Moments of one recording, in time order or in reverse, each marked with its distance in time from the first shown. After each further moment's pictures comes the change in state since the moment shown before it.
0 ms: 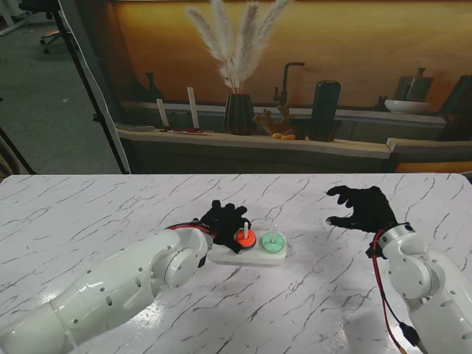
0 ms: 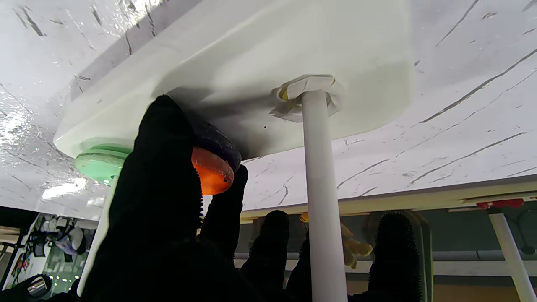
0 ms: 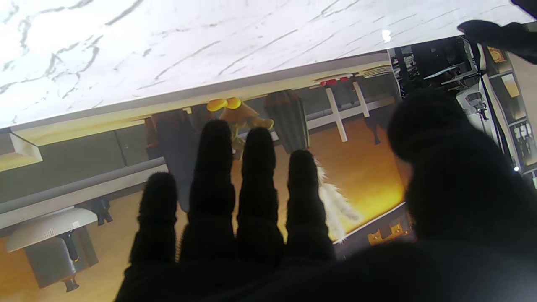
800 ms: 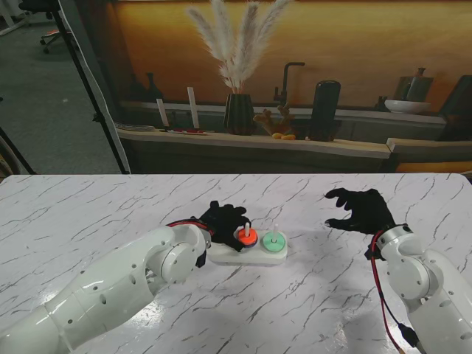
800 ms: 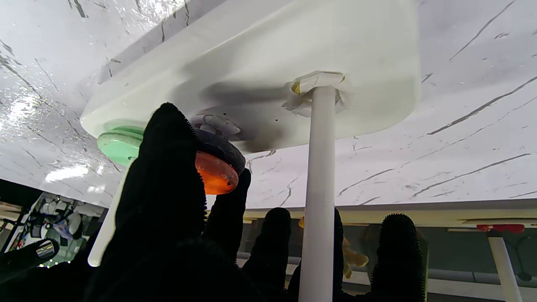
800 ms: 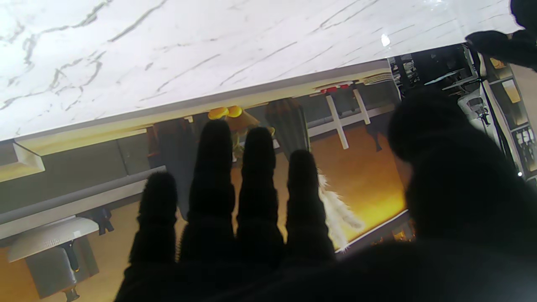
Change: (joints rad) left arm 0.029 0.005 -0.060 -0.045 -0.066 -0.002 -0.057; right arm 0.001 0.001 -0.010 0.004 0.005 0.012 0.016; left_hand 0.010 0.038 -0.021 0.000 -0.003 0.004 -0.026 -0.038 0.021 -0.008 0.015 0.000 0.011 0.000 0.000 0.000 -0.004 0.000 0.000 -0.017; right_hand 0.000 0.000 0.000 0.000 0.000 0.000 0.000 0.000 0.000 0.000 0.000 0.000 0.000 0.000 0.000 0.000 0.000 0.000 0.000 0.000
